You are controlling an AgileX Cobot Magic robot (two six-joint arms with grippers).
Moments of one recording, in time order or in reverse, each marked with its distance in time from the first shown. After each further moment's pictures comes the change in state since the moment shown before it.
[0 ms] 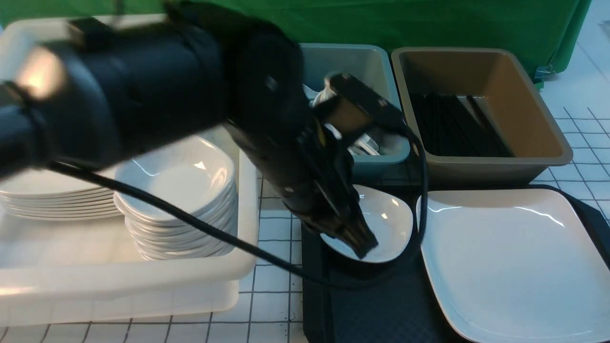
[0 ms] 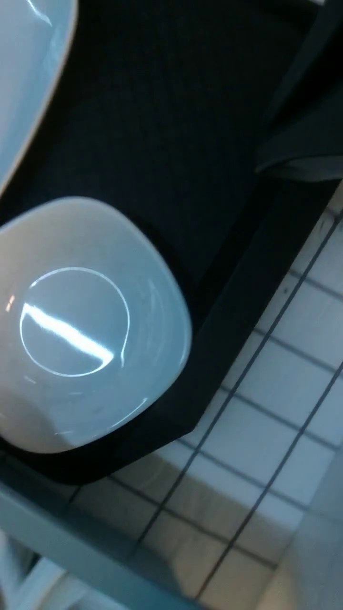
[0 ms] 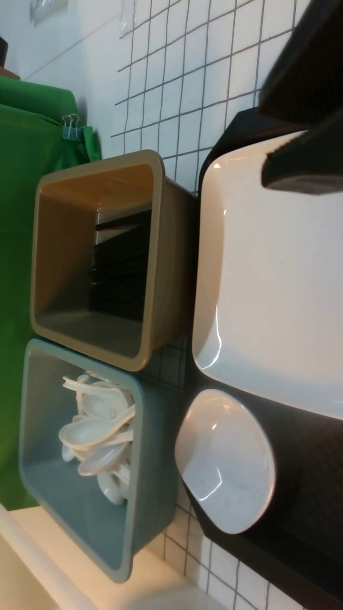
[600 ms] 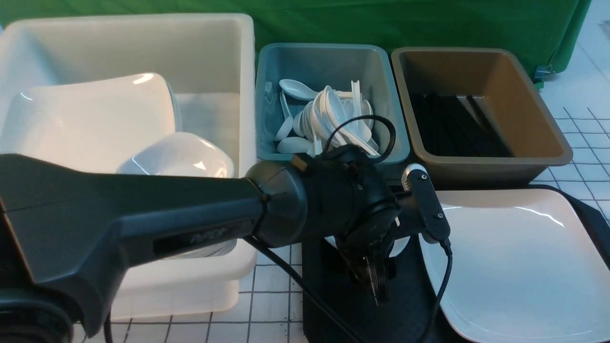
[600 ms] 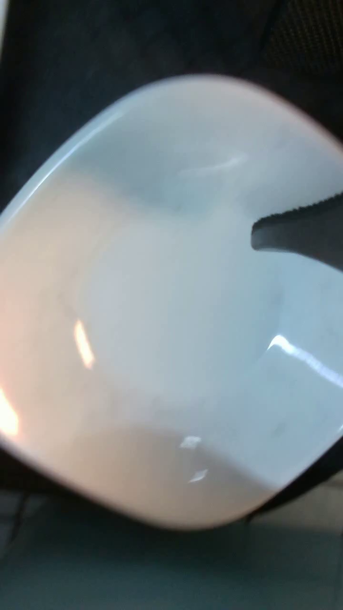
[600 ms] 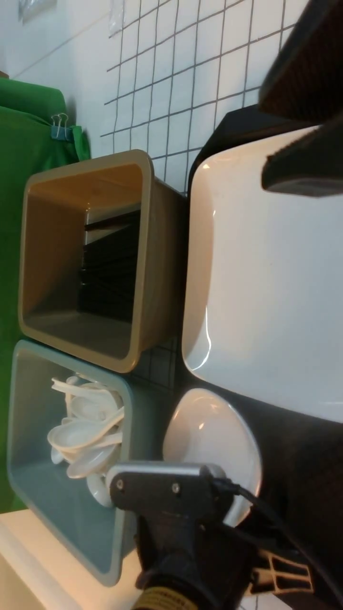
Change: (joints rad) right arm 0.000 0.000 0.000 0.000 0.021 0.004; left arm -0.087 0.298 0.000 0.320 -0.298 -0.002
